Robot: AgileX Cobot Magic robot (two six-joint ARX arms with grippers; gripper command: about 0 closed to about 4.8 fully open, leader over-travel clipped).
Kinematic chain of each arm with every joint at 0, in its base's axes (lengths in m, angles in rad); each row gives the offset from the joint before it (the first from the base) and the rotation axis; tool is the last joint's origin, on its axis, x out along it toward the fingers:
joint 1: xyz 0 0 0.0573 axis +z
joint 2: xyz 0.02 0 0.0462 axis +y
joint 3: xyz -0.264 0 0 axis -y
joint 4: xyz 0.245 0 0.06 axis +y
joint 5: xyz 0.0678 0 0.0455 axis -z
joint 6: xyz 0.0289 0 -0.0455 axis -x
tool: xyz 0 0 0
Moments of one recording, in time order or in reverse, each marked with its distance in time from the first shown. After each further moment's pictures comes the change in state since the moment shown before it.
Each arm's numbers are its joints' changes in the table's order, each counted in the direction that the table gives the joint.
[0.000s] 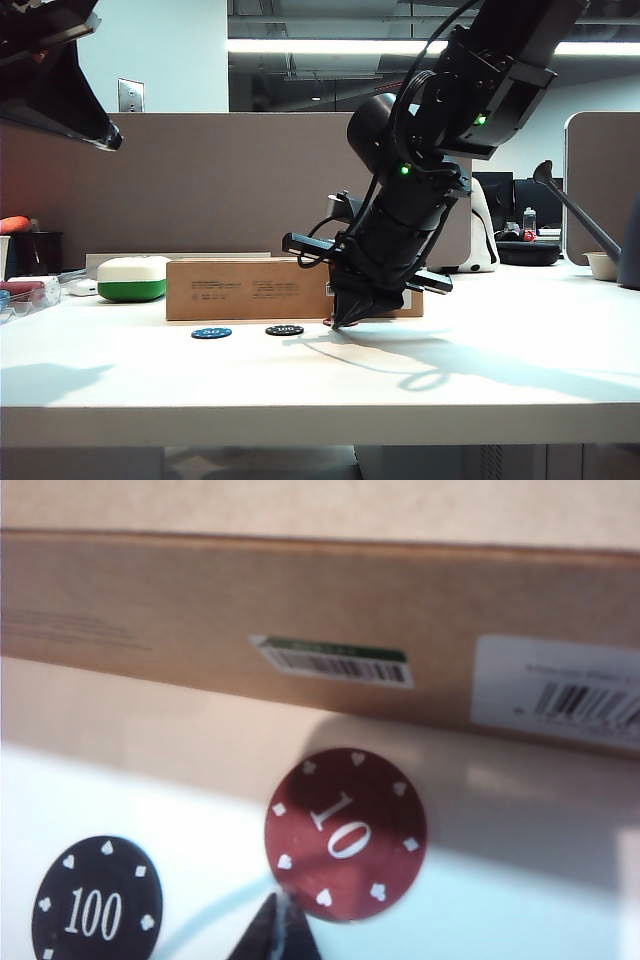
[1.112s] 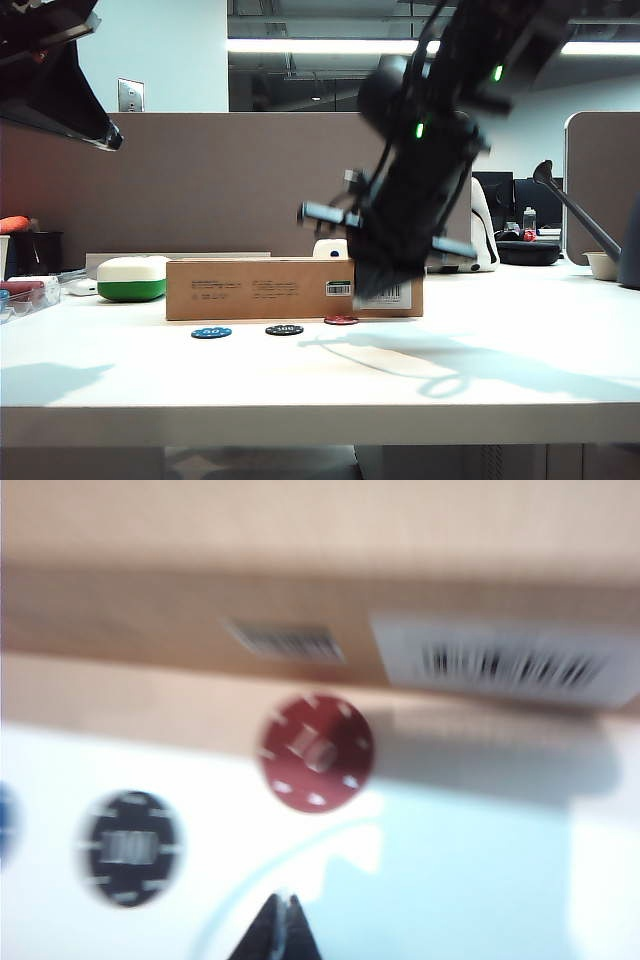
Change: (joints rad) left arm 0.000 0.000 0.000 0.000 0.000 0.000; right arm 0.000 -0.136 -0.018 0.130 0.042 -0.034
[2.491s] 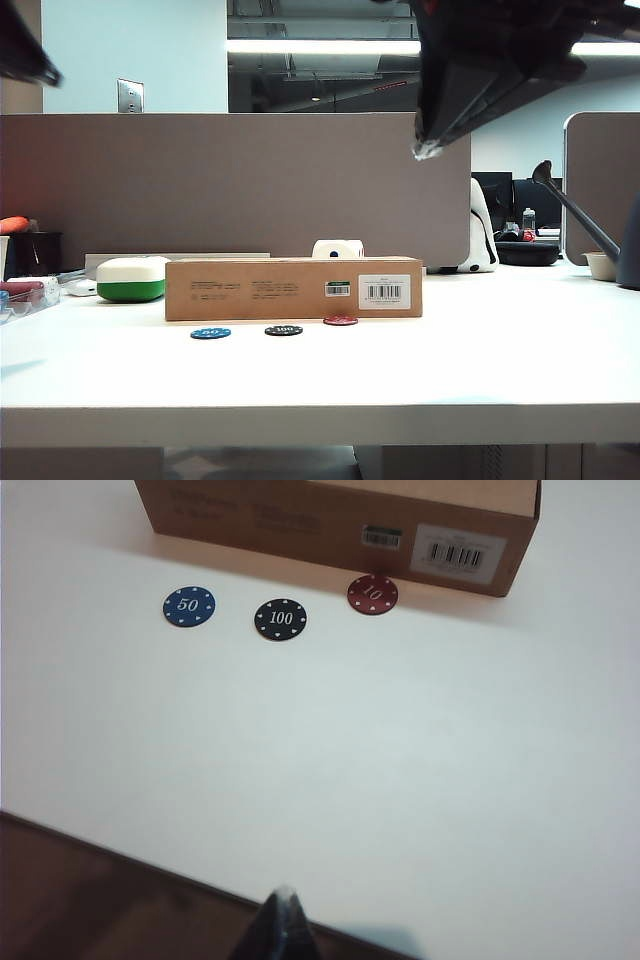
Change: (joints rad) left arm 0.197 -0.180 0.000 0.000 0.045 0.000; right arm 0.615 -0.765 -0.427 0.314 0.643 -0.175
